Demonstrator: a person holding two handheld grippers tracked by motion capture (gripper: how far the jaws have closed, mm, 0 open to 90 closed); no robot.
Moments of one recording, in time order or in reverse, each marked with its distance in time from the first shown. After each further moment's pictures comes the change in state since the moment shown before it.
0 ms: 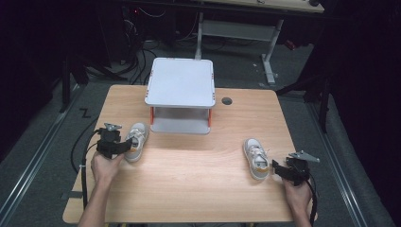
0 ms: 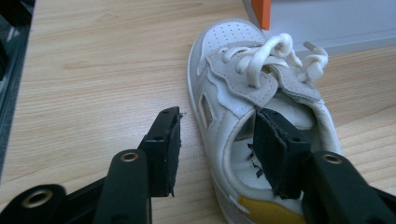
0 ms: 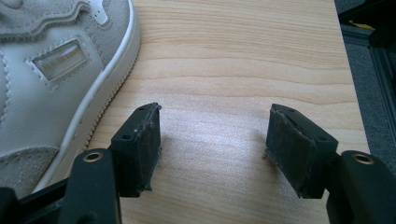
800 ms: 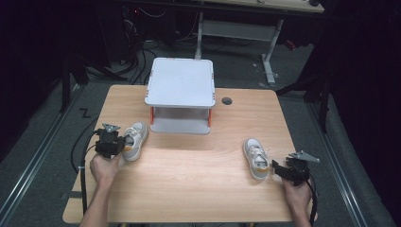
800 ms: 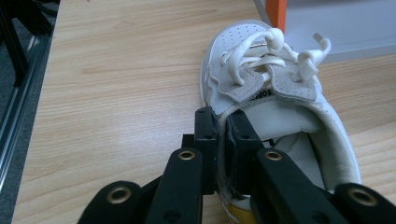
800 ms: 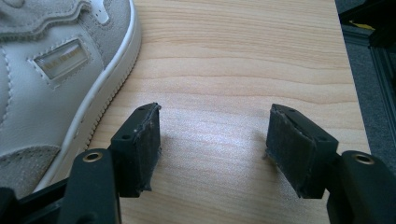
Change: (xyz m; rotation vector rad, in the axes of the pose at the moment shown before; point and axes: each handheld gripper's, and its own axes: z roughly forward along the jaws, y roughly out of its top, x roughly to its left) left arm 0.002 -0.005 -0.004 -0.042 0.040 0.004; right arm 0.000 0.000 0.000 0.000 -0.001 0.000
